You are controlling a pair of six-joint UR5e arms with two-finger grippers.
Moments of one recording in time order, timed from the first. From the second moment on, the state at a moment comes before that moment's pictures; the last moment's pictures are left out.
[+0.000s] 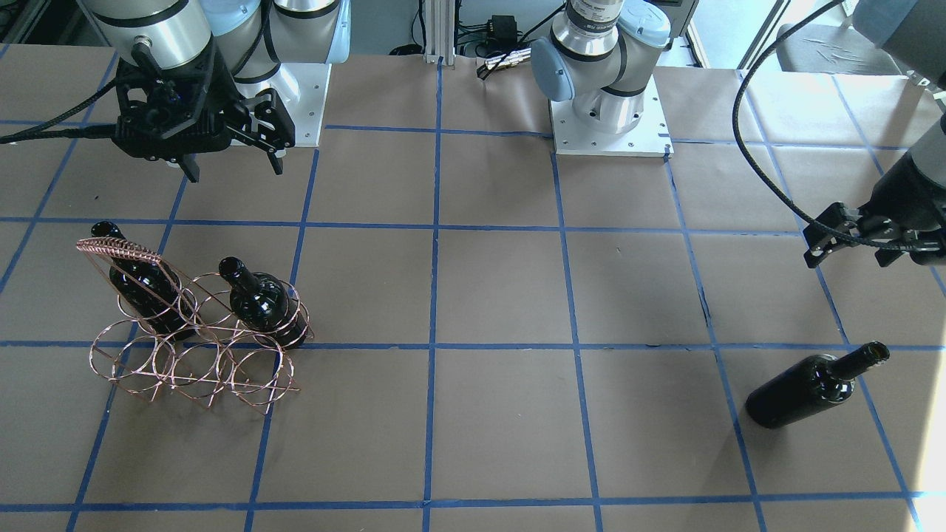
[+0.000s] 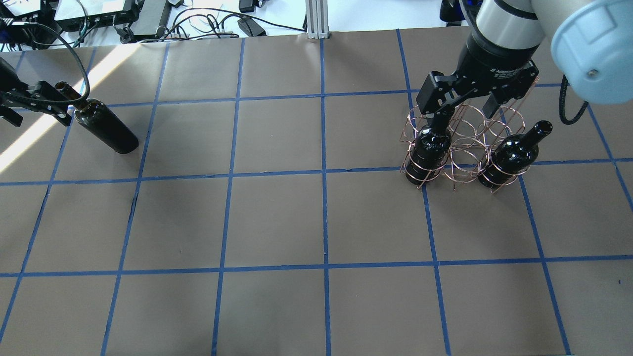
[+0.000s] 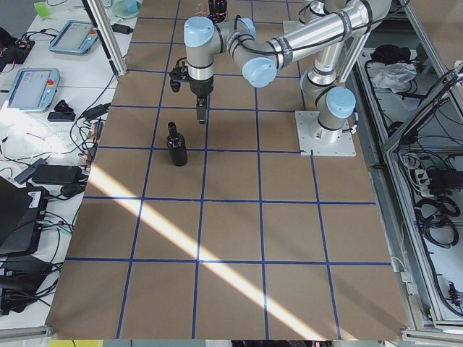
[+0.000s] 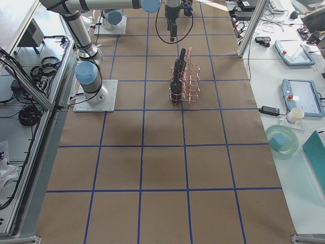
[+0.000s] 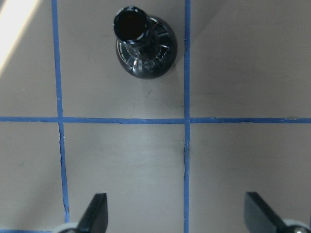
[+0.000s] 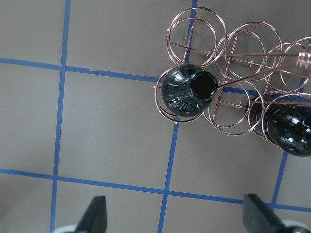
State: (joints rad) left arm -1.10 -1.70 -1.59 -1.35 1.62 0.48; right arm 1.60 -1.59 1.57 -1.54 -1.56 -0.11
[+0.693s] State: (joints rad) left arm -1.10 -1.86 -1.41 -1.31 1.60 0.49; right arm 1.60 -1.59 1.57 -1.54 -1.56 -0.11
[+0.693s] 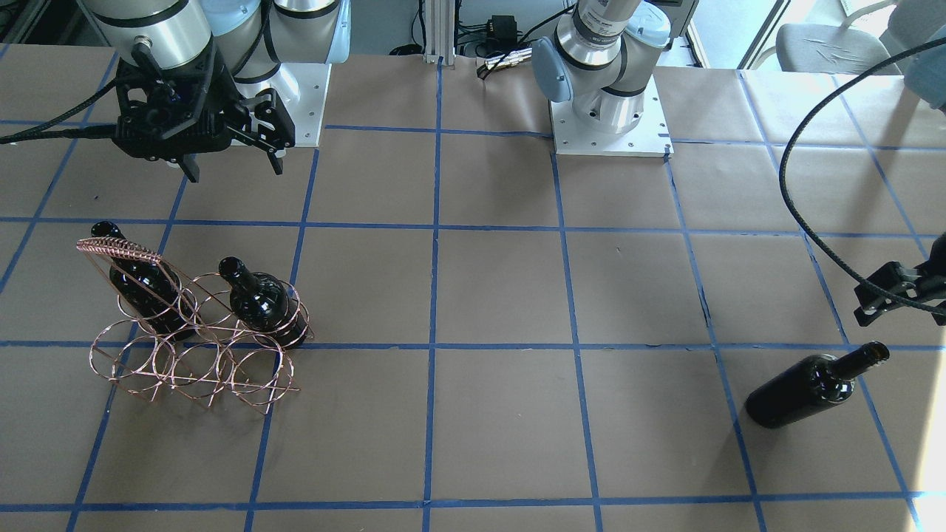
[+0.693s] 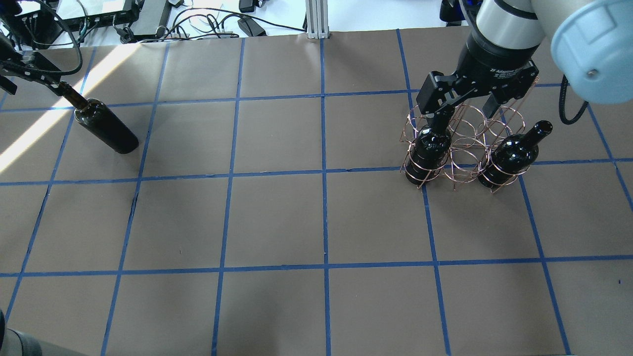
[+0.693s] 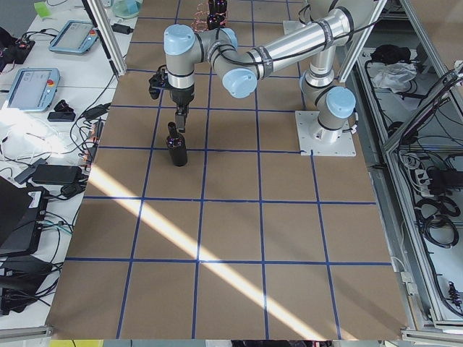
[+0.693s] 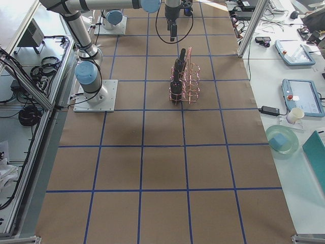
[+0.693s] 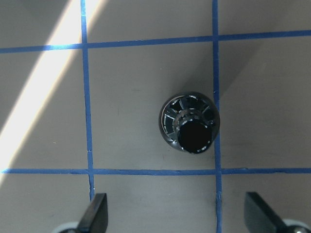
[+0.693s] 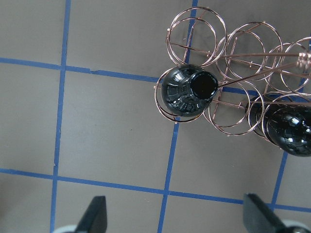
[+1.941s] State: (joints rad) left arm -1.12 -1.97 -1.37 -1.33 1.53 0.49; right arm 1.60 -1.59 1.57 -1.54 -1.56 -0.11
